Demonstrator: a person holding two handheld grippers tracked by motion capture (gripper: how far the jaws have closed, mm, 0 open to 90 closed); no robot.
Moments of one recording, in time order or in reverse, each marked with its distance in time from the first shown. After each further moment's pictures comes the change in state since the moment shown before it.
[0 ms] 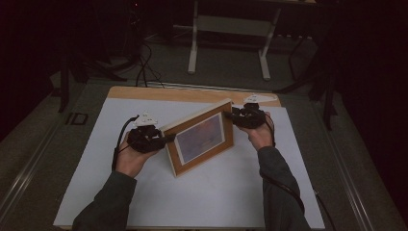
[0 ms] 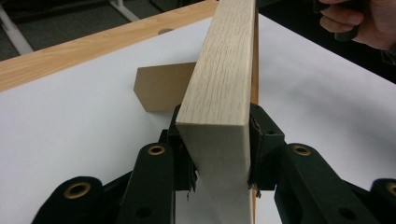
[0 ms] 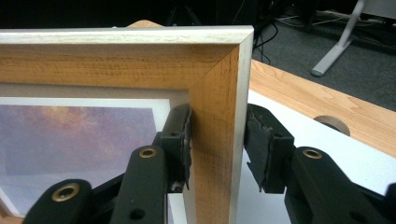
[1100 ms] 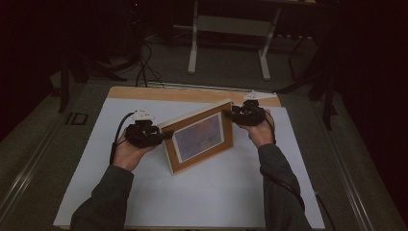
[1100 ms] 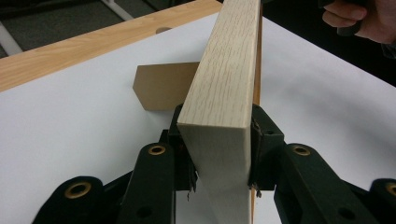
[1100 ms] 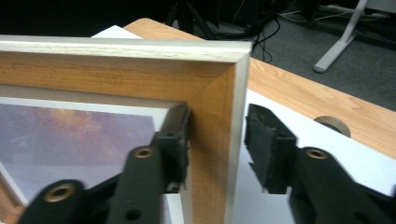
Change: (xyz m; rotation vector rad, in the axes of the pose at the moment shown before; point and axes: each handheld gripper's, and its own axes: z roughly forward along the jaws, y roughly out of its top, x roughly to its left) left arm 0.020 0.004 0.001 0.010 -0.043 -0.004; right arm -0.002 0.008 0.000 0.023 0.010 0.008
